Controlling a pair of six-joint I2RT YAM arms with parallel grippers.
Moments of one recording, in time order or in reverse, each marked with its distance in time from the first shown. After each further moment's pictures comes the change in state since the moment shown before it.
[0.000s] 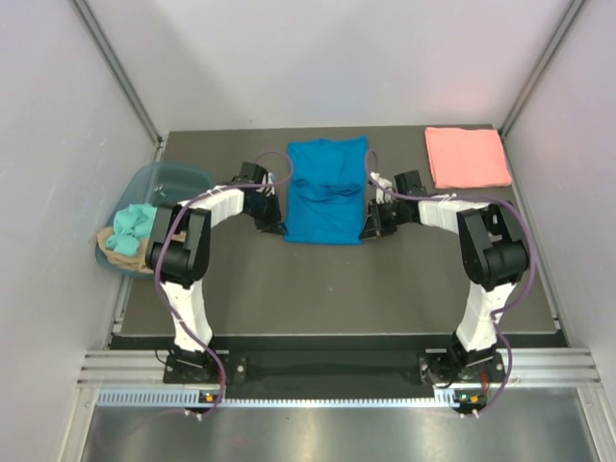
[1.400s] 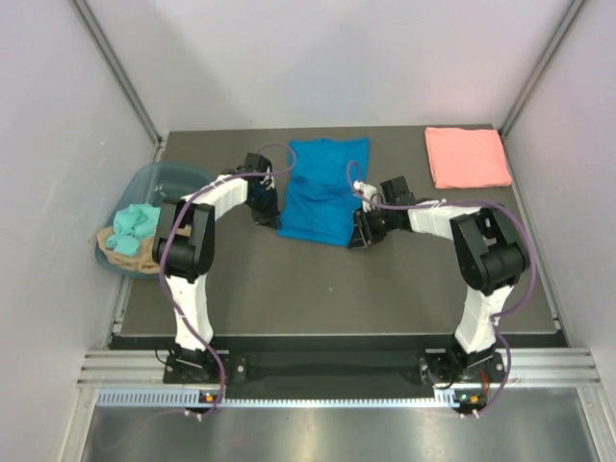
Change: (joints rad) left arm -0.010 0.076 0.176 -0.171 -0.161 0.052; right arm 0.090 -0.018 -0.037 0.027 0.014 -0.087
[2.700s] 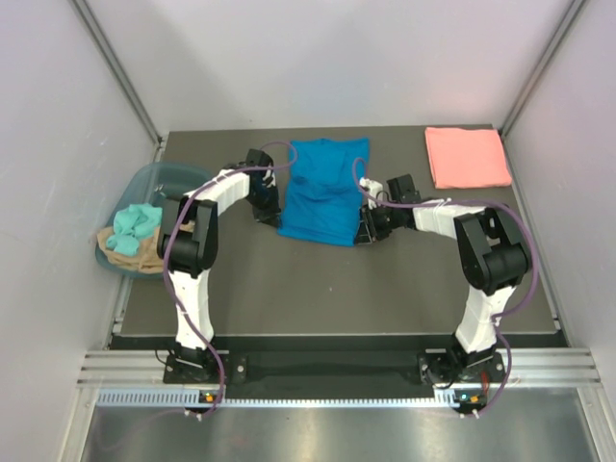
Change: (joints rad) left arm 0.004 0.062 0.094 -0.084 0.012 0.001; right arm -0.041 -0.010 -0.003 0.020 0.012 -0.018
